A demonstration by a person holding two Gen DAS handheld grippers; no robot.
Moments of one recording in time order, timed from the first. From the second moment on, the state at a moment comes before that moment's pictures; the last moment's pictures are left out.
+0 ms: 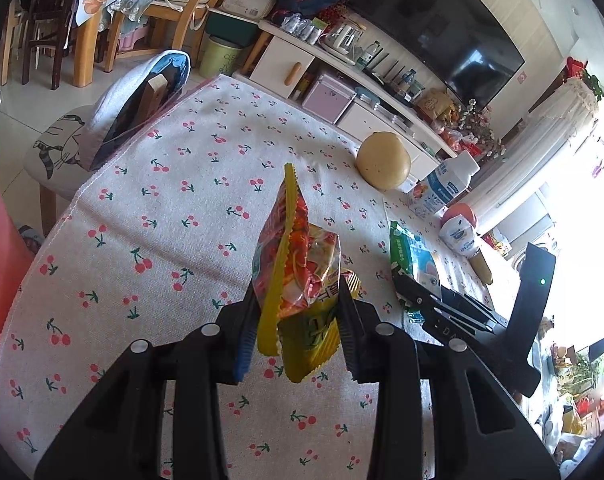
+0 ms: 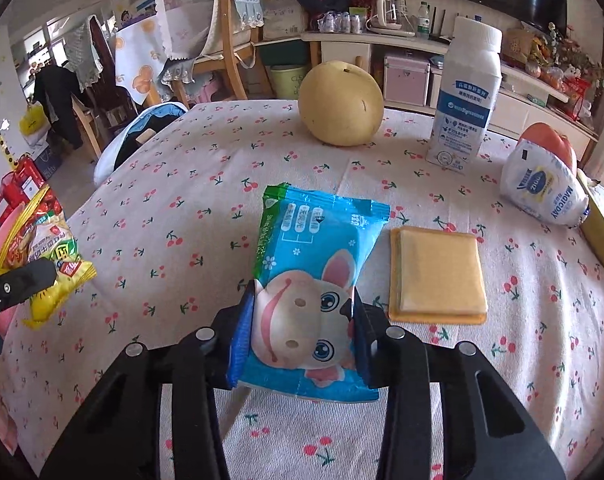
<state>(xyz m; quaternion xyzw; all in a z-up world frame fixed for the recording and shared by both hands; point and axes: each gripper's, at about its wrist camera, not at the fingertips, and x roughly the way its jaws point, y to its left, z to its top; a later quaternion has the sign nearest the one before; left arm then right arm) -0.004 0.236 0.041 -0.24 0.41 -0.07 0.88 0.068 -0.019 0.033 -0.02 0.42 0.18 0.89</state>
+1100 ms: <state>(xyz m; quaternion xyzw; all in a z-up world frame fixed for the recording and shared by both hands) -0.082 0.381 0.107 -0.23 0.32 0.11 0.91 -0.055 0.185 0.130 -0.08 0.37 0.31 0.87</state>
